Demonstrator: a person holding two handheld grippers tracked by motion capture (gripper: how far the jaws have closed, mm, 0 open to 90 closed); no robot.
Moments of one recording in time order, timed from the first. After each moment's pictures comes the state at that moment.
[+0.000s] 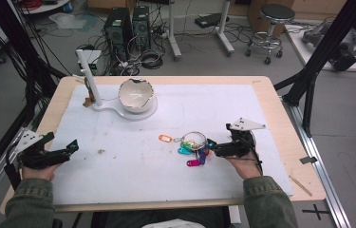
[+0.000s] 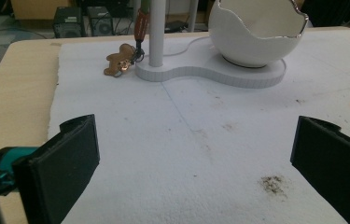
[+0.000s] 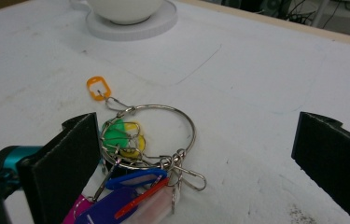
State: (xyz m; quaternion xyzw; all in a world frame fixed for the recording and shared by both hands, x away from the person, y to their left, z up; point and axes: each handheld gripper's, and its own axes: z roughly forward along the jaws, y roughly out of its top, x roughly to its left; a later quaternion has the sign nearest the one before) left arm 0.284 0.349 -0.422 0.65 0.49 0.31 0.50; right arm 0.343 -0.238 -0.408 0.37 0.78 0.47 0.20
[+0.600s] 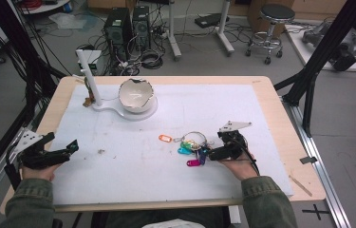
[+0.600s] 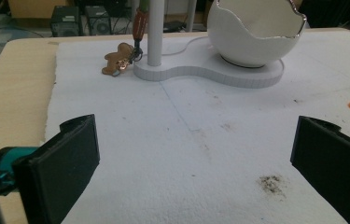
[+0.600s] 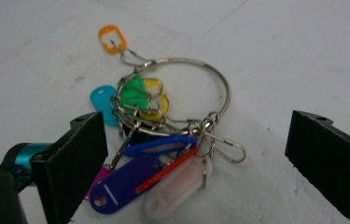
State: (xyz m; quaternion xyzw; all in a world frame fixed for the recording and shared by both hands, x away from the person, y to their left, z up) left arm 0.285 0.349 -0.423 0.65 0.49 0.30 0.50; right arm 0.350 -0.222 -0.425 0.37 0.83 0.40 0.13
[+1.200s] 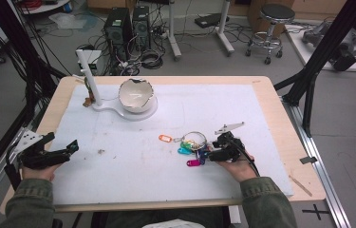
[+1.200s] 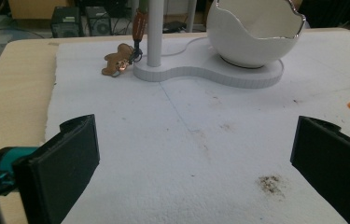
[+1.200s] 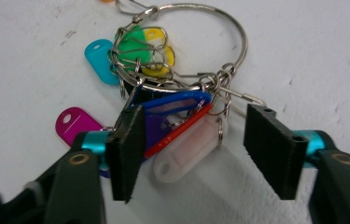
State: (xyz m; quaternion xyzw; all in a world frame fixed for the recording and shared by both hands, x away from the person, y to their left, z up) left arm 0.284 0.349 -0.422 0.64 0.49 0.31 0.50; right arm 0.349 -0.216 -0.430 0.40 0.85 0.33 0.08
